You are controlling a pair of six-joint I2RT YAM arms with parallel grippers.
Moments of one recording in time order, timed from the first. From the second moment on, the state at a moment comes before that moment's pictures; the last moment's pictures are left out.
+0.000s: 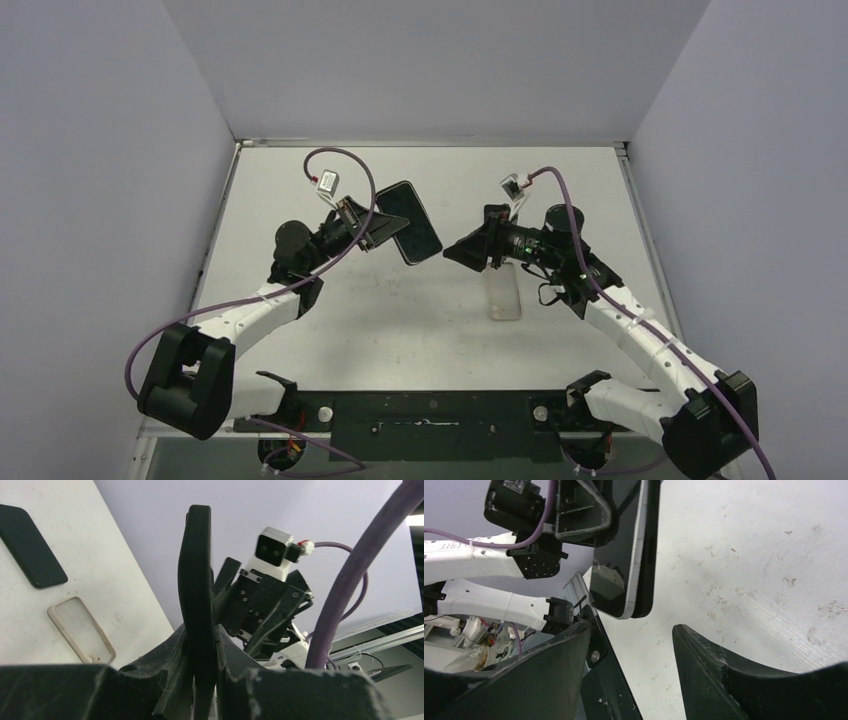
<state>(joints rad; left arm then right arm) -0.39 1.28 0.59 0.95 0.62 -1.35 0.47 1.10 0.80 0.12 -0.71 0.59</state>
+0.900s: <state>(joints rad) -0.38 1.28 0.60 0.90 0.68 -1.32 0.59 1.07 0.78 0.22 -0.60 0.79</state>
